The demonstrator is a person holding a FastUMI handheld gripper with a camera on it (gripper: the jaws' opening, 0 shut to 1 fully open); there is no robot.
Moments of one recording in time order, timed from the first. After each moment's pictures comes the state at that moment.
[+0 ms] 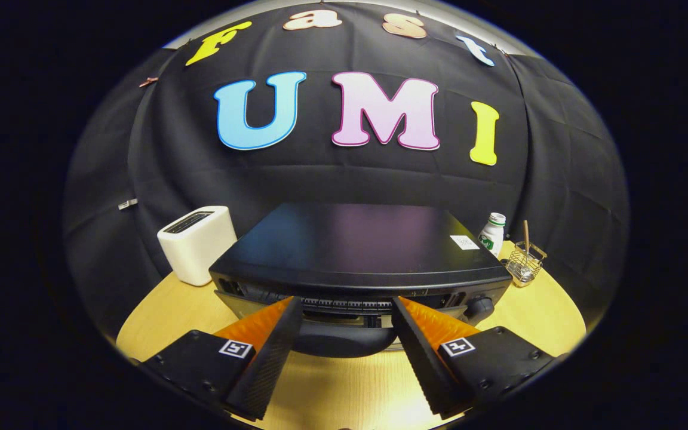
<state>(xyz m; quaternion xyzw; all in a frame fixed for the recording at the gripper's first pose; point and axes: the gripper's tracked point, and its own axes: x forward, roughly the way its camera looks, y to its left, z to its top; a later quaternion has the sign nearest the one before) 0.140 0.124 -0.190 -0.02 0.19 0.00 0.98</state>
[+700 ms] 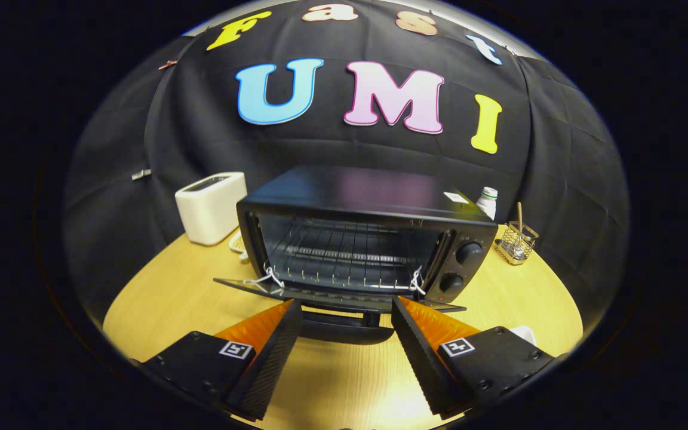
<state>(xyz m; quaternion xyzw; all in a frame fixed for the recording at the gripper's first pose) 0.061 0.127 -0.239 -0.06 0.24 0.02 0.97</state>
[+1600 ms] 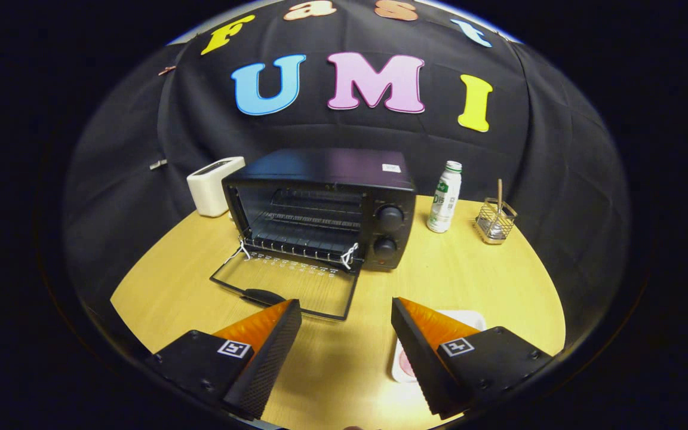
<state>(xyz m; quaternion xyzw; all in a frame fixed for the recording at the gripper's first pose) -0.007 -0.009 -0.201 -0.02 0.28 0.06 0.96</state>
